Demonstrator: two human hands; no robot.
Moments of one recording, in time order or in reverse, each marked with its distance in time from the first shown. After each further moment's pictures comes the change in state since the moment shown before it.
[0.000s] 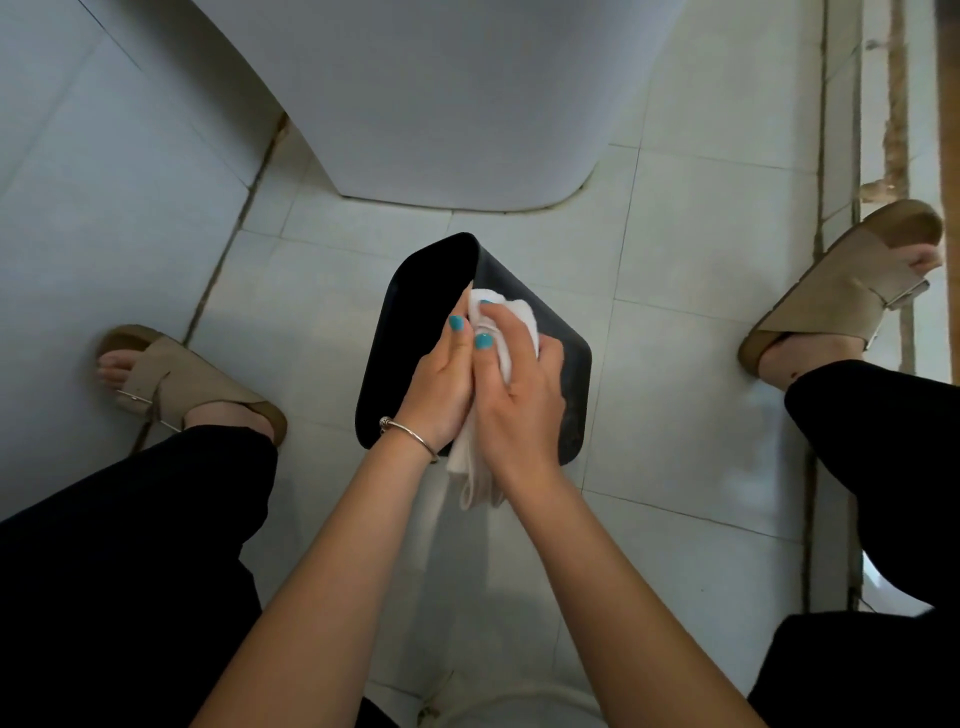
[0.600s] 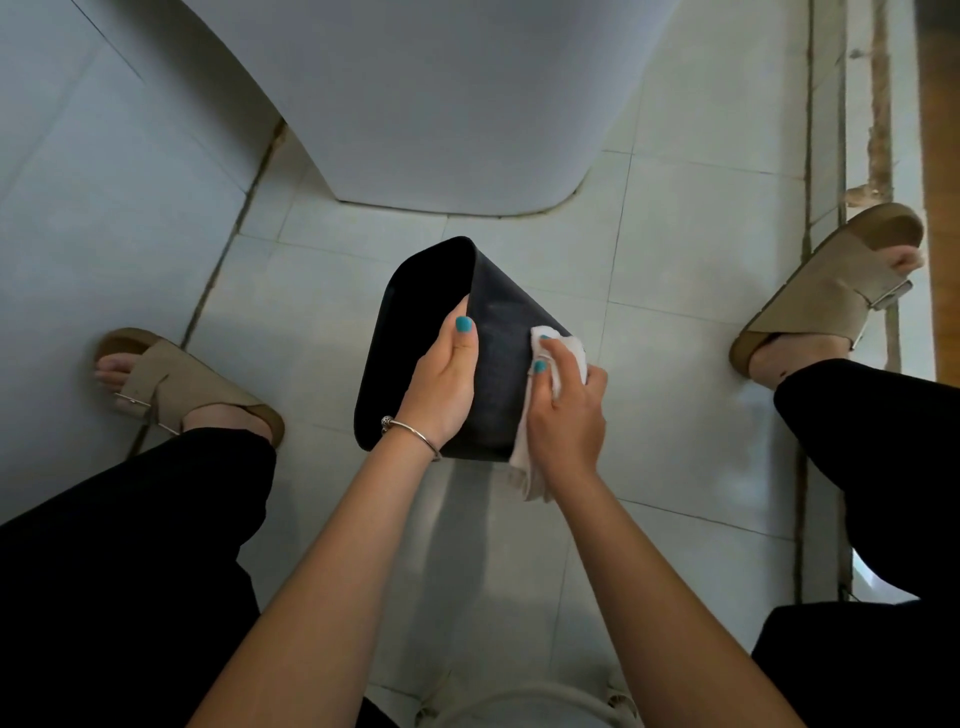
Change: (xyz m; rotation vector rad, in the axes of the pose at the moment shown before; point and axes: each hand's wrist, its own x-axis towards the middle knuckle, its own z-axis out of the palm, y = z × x) left_hand -0.001 0.006 0.005 -0.010 0.029 0.028; right_hand 0.024 0.072 -0.016 -0.252 0.107 0.155
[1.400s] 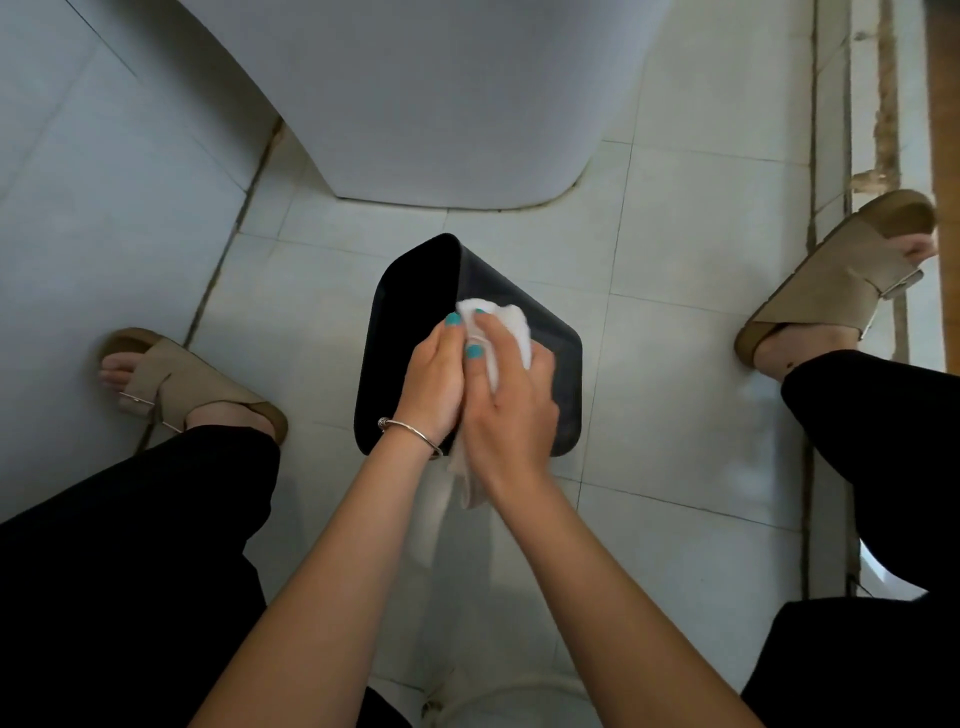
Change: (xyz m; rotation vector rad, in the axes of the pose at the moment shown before) left_hand 0.001 0.000 0.001 -0.059 0.168 -0.082; right_hand -0.045 -0.060 0.004 0.166 -0.047 -0.122
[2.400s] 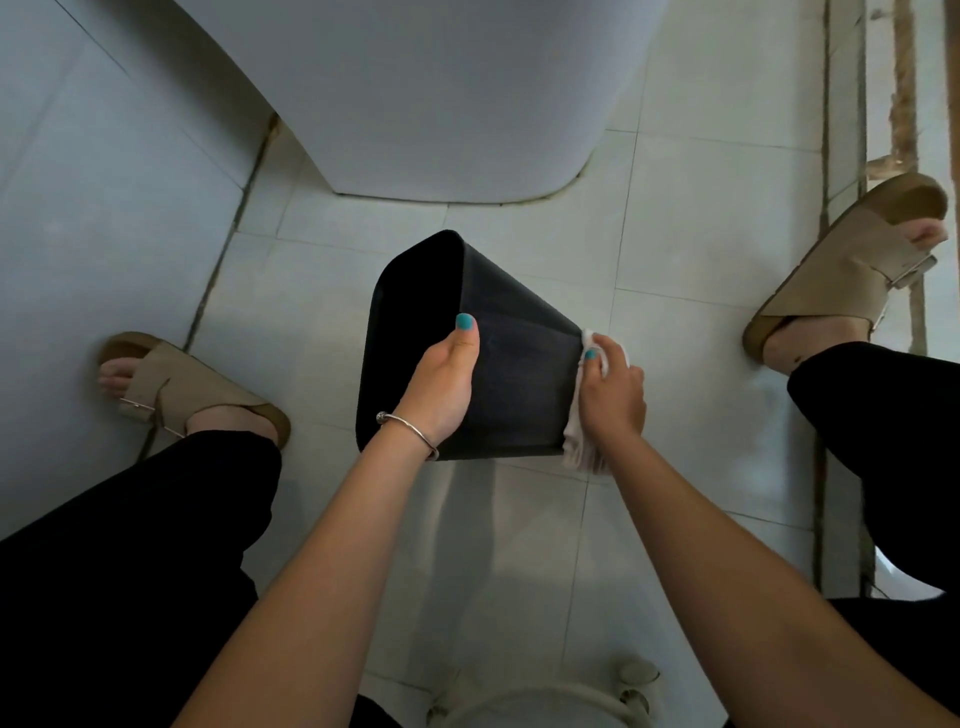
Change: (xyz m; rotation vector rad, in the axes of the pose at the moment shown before) left_hand -0.002 0.008 -0.003 0.185 -0.170 -0.063; right_hand 0.092 0.118 -0.028 -0.210 0.032 0.346
